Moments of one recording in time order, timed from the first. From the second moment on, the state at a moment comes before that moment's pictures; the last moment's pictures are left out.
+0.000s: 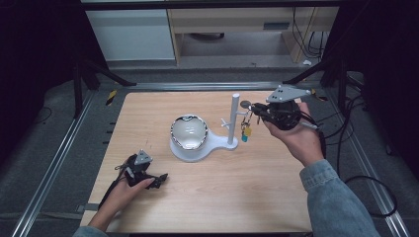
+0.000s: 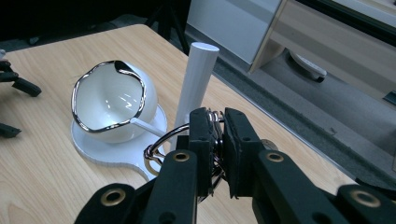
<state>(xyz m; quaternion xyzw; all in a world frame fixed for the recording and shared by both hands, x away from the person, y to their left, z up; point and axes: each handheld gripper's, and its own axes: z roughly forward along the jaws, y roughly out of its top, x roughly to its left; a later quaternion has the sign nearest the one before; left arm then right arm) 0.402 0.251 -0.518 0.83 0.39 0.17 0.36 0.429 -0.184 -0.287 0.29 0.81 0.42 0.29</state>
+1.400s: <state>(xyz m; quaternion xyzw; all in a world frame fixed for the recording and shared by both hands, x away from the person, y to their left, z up) 0.402 0.251 -0.518 0.83 0.39 0.17 0.36 0.444 -0.182 -0.305 0.30 0.81 0.43 0.27</state>
